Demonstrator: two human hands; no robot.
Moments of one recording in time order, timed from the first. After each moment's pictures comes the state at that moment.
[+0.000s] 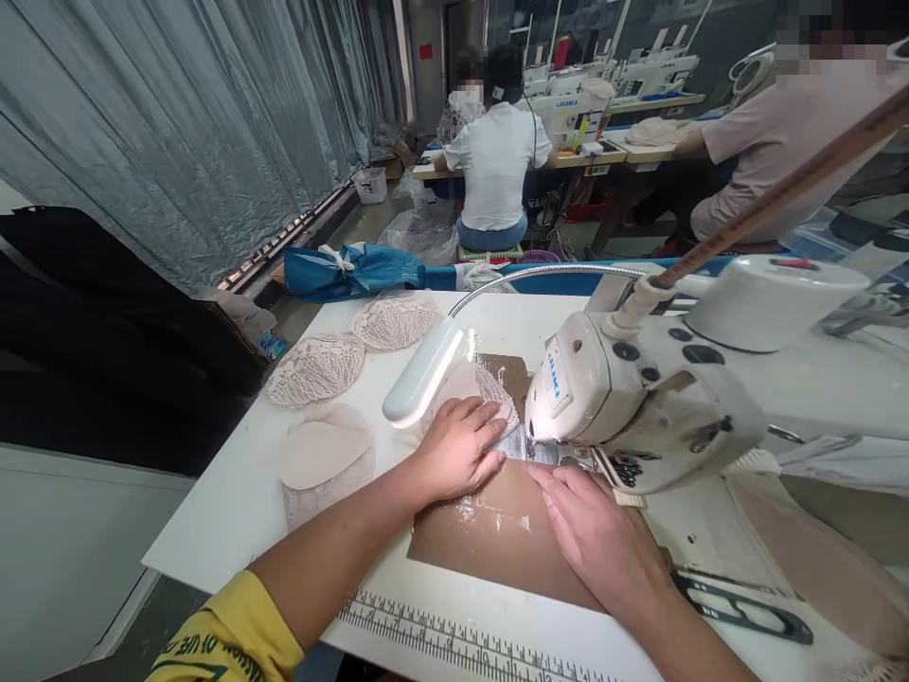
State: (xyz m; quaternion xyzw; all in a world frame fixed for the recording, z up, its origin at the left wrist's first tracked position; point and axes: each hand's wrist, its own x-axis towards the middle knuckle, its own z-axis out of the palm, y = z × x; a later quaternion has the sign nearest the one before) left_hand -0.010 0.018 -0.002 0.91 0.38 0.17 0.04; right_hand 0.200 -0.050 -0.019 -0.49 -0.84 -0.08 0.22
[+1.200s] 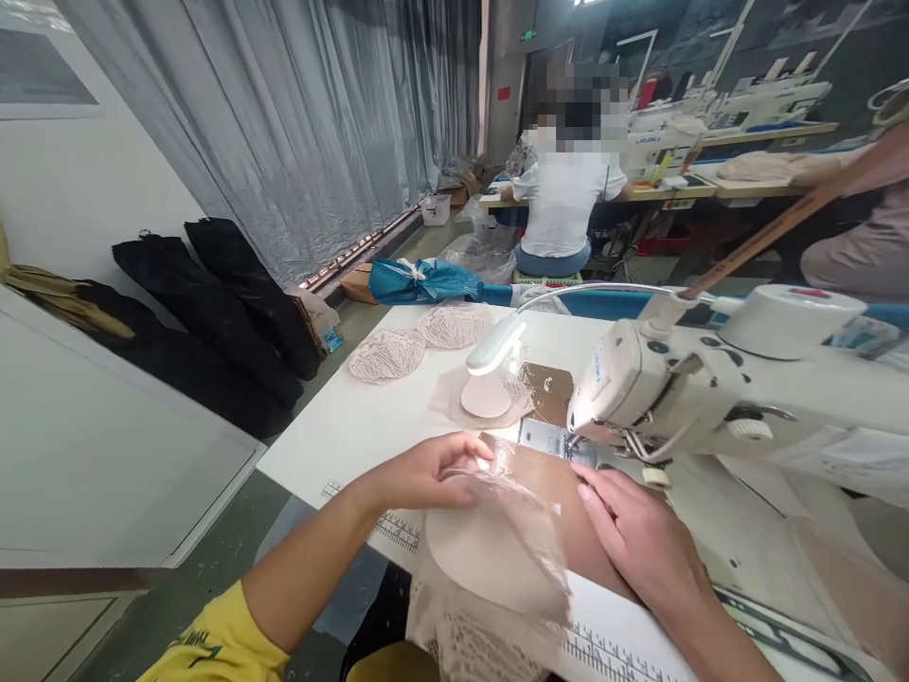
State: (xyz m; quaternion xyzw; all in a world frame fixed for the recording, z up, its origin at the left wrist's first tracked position) left_hand -0.084 -0.079 0.046 0.62 0.41 0.26 0.61; right_hand 0.210 -0.052 -0.022 -0.50 -0.81 0.04 0.28
